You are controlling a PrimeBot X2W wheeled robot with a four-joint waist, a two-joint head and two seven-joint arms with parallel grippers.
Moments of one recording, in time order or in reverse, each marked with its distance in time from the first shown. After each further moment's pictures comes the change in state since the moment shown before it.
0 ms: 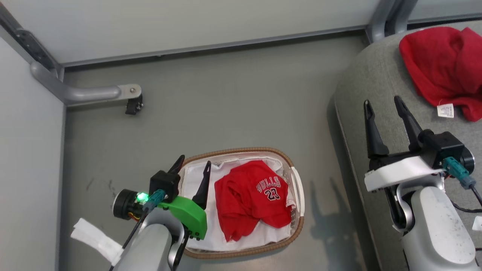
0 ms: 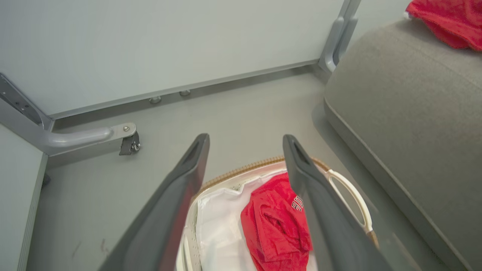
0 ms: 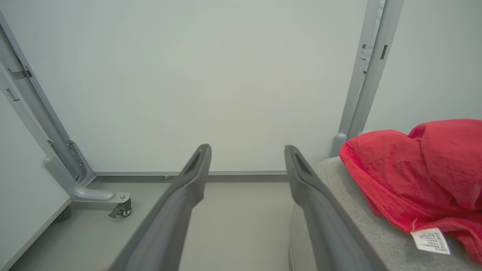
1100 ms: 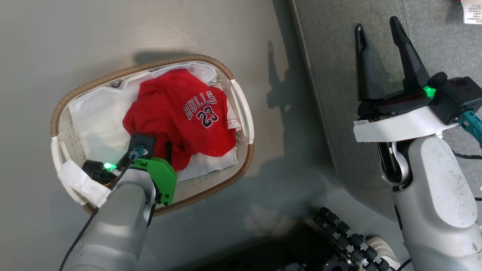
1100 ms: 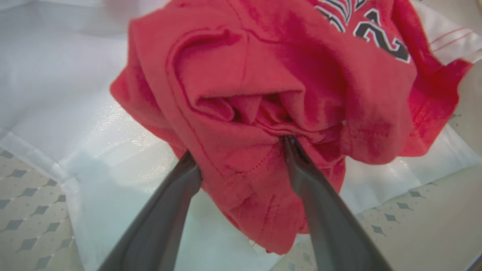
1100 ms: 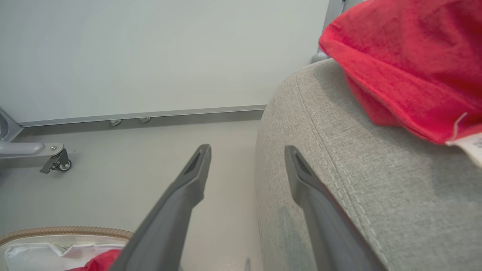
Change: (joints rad) left arm -0.395 0.017 -0.140 0.579 -0.058 0.070 0.026; right arm -0.205 -0.001 0.100 -0.156 0.095 0.000 0.000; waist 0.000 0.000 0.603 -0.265
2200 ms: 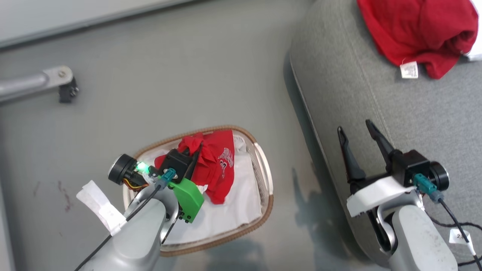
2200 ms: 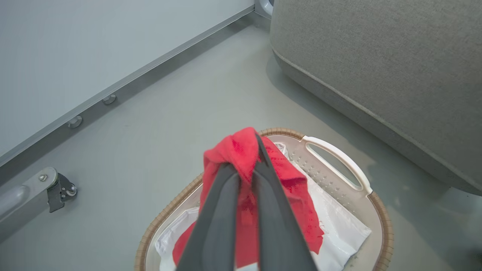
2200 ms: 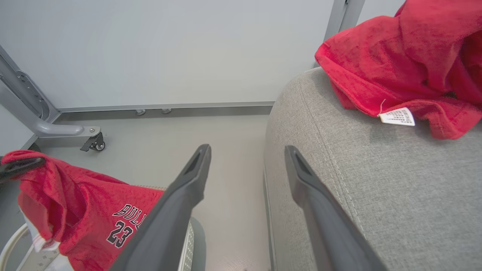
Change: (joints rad) left arm 0.189 0.075 -0.089 -0.446 0.110 -0.075 -0.028; right arm 0.243 0.002 -0.002 0.198 -0.122 0.000 0.000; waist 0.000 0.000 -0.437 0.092
